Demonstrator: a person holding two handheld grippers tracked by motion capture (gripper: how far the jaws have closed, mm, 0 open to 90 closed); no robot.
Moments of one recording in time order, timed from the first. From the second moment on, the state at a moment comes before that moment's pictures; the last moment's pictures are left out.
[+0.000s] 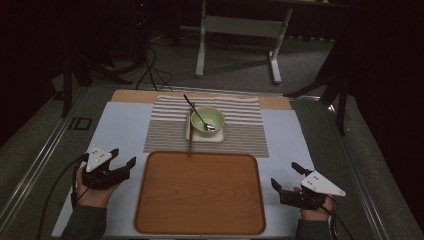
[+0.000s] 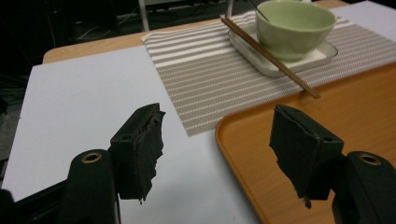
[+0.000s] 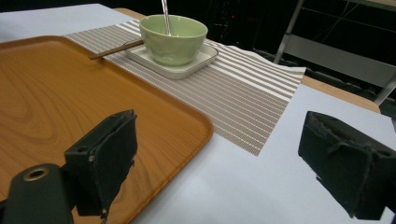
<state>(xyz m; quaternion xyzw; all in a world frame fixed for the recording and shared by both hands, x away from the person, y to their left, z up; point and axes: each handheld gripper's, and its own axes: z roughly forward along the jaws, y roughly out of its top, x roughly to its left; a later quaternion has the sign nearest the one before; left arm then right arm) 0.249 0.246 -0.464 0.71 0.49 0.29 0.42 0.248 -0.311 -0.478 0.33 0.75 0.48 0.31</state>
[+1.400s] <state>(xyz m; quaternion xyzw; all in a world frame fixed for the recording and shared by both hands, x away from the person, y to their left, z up) 0.330 0.195 -0.454 0.72 0.46 0.29 0.43 0.249 -0.310 -0.478 0.33 0.75 0.48 0.31</state>
